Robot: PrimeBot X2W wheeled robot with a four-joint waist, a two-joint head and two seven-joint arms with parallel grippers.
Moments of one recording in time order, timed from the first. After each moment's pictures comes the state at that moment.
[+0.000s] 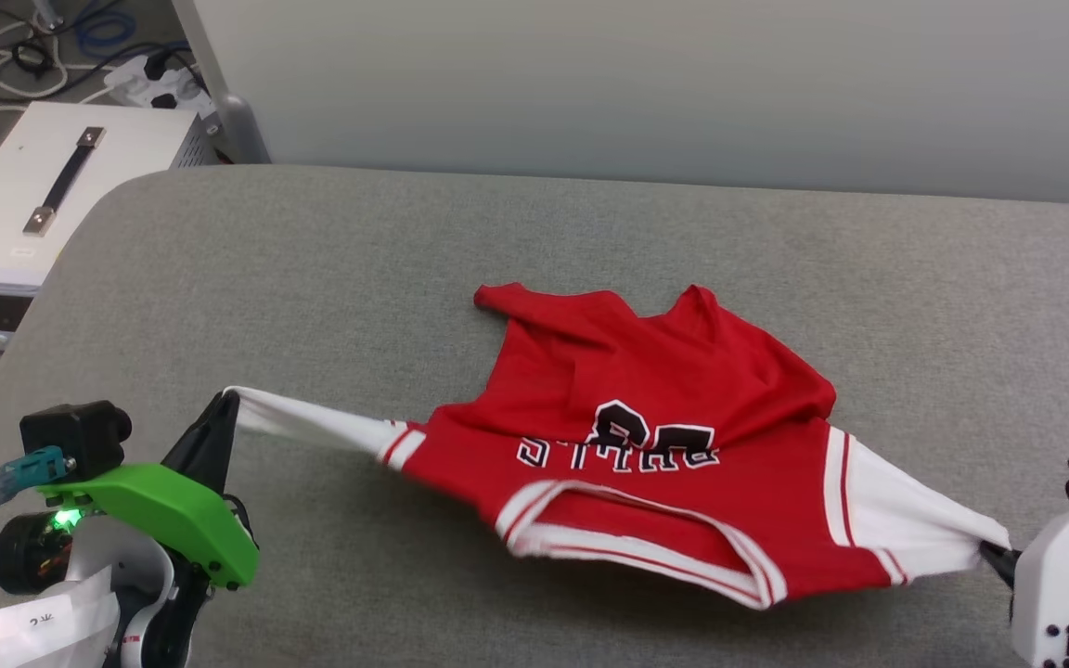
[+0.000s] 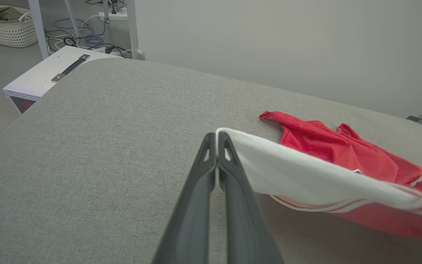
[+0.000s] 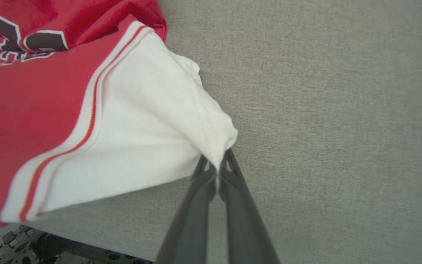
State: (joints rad) left arm -0.10 0.51 -0.25 -0.02 -0.77 0.14 0.11; right arm 0.05 -0.29 -0.11 -0.10 0.40 0.13 0.82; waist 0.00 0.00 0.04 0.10
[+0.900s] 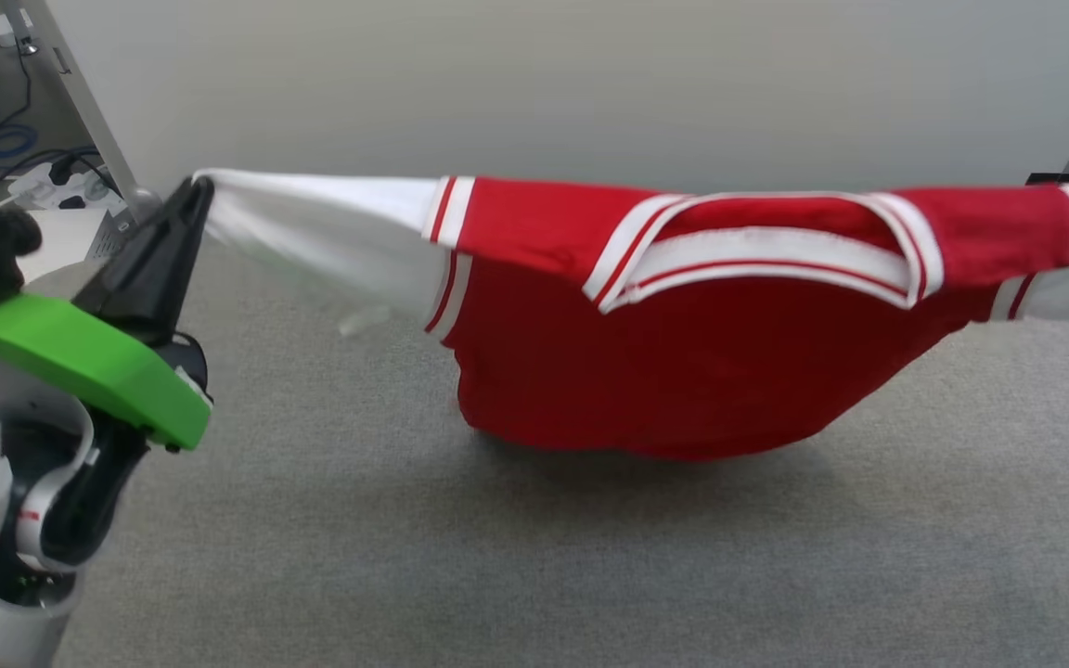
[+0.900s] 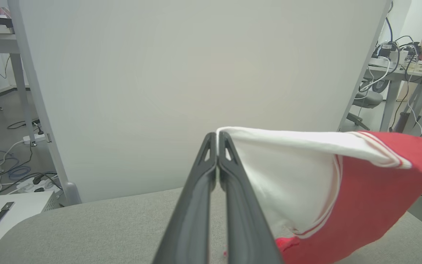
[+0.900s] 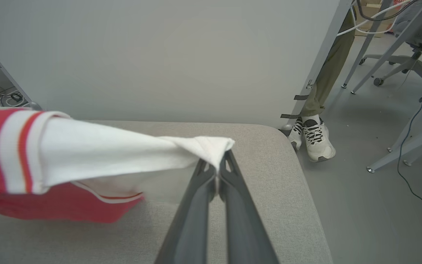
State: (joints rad) left arm -0.32 0.61 -0.19 -0.29 -0.81 0.11 0.25; right arm -0.36 -0.59 -0.21 -0.17 0.61 0.13 0.86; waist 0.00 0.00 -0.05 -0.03
